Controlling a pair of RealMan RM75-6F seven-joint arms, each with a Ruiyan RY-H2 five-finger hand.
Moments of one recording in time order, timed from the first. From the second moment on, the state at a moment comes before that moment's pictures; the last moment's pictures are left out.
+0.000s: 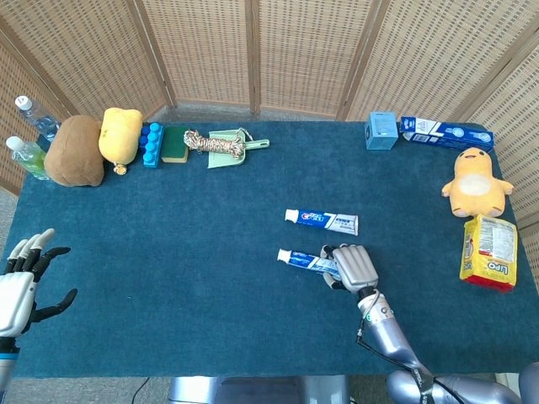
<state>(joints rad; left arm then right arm) -0.07 -1.06 -0.03 -1.87 1.48 1.48 0.00 0.54 -1.61 0.14 -1.56 -1.11 1.08 -0.41</state>
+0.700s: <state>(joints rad) -0.17 -1.08 -0.05 -1.91 1.47 1.34 0.04 0.49 -1.41 0.14 -1.63 -1.33 1.03 0.26</state>
